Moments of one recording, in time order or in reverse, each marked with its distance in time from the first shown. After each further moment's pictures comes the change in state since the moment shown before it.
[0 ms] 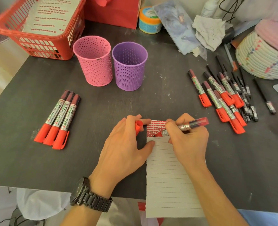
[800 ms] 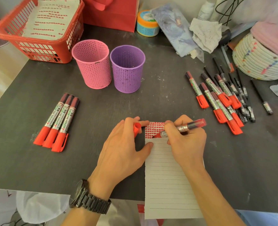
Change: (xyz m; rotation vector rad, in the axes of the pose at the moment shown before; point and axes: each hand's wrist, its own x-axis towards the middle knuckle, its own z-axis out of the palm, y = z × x) left_hand -0.001 0.003 -0.003 -0.011 0.020 0.056; right_hand 0.000 0.000 0.000 0.007 0.018 0.011
